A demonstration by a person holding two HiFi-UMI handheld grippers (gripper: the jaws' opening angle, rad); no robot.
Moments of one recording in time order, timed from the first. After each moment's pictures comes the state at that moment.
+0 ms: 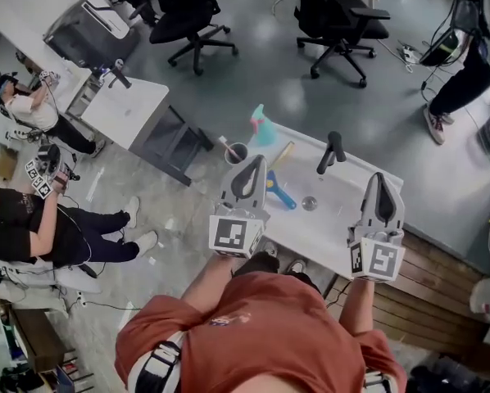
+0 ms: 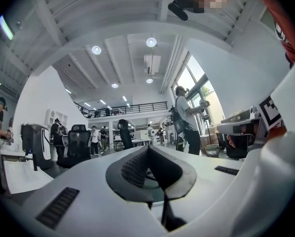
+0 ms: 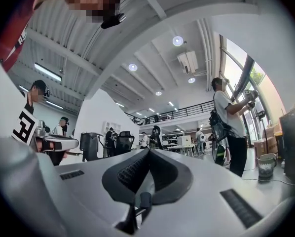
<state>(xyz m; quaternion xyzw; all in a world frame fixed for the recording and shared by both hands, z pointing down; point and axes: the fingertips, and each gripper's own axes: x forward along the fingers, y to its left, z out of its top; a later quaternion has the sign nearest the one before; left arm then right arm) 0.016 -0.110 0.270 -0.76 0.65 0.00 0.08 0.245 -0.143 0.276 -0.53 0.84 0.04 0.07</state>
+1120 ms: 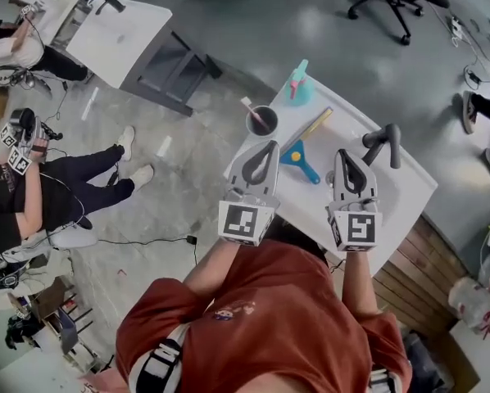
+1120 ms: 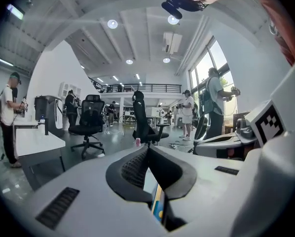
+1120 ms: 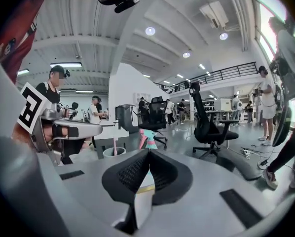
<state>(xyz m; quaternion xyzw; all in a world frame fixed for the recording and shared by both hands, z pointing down) -0.111 -0.173 0.412 -0.72 0.69 -0.03 -0.07 0.009 -0.222 0.442 -0.35 0.93 -0.05 -0.10</state>
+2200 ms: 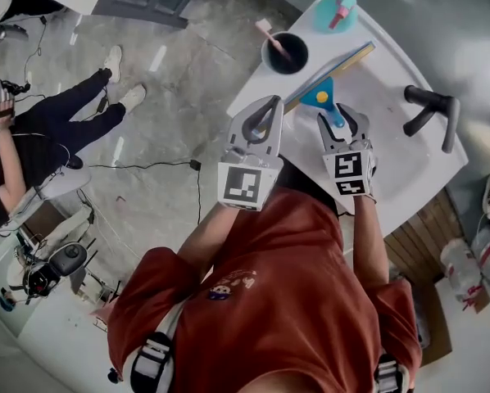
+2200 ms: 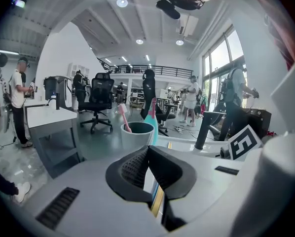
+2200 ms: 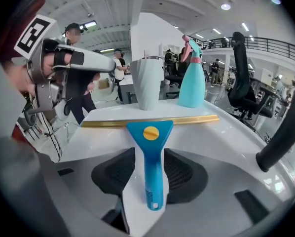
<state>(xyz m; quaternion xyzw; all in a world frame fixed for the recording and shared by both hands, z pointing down) -0.159 -0.144 0.543 -0.69 0.70 -0.09 -0.17 -0.052 -0.163 0.674 -0.18 0.91 -0.09 -0.37</state>
